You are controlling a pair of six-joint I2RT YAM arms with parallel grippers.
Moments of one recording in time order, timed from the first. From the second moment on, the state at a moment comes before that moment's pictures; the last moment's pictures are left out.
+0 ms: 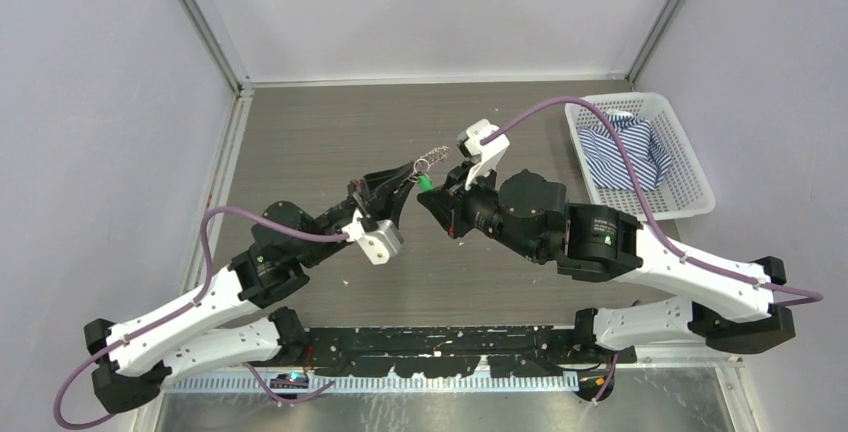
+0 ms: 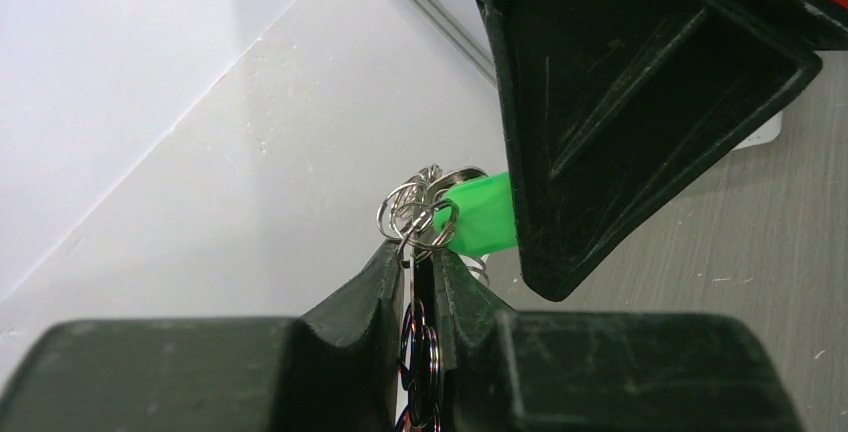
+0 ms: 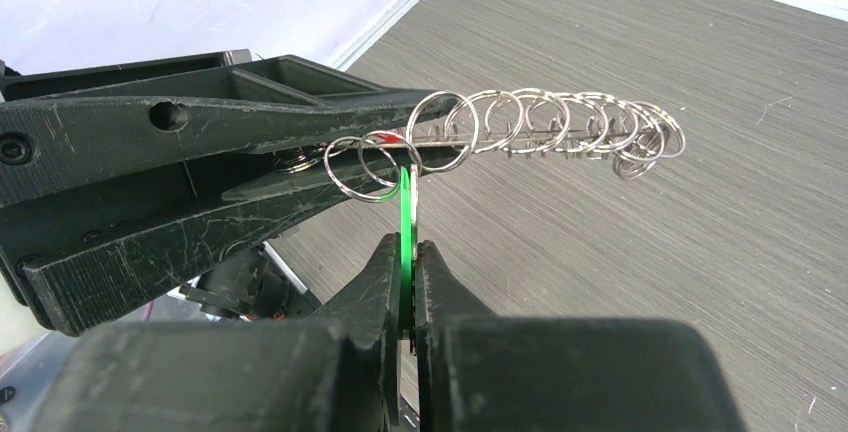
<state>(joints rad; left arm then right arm) -1.05 0.77 0.84 0.21 0.05 0.82 1.31 1.13 1.43 -0.50 0.46 0.38</state>
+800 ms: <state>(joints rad) -1.05 0.79 0.87 0.22 -0.01 0.92 1.31 1.11 1.40 -0.49 0.38 0.36</state>
